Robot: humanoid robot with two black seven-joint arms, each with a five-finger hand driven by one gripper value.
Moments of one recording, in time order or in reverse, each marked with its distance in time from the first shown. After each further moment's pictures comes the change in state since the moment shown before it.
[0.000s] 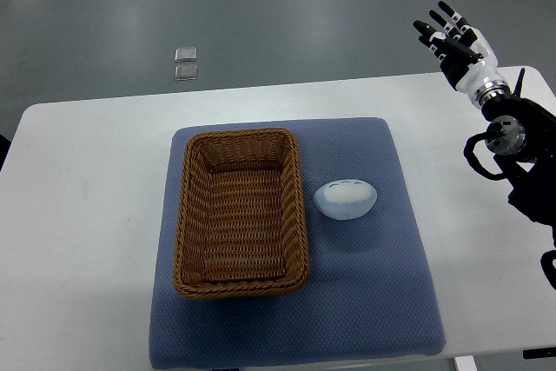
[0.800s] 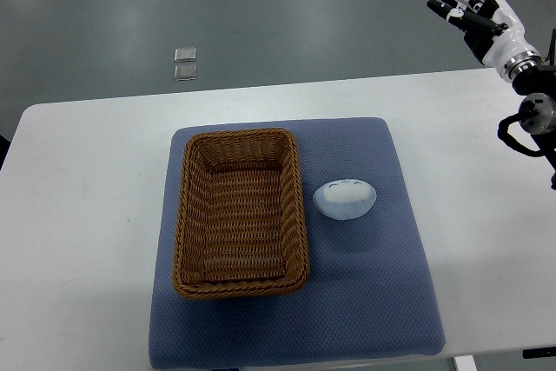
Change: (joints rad) left arm -0.003 0.000 0.001 0.000 0.000 0.000 0.000; right arm 0.037 -0.183 -0.156 0.161 -0.084 -0.014 -0.004
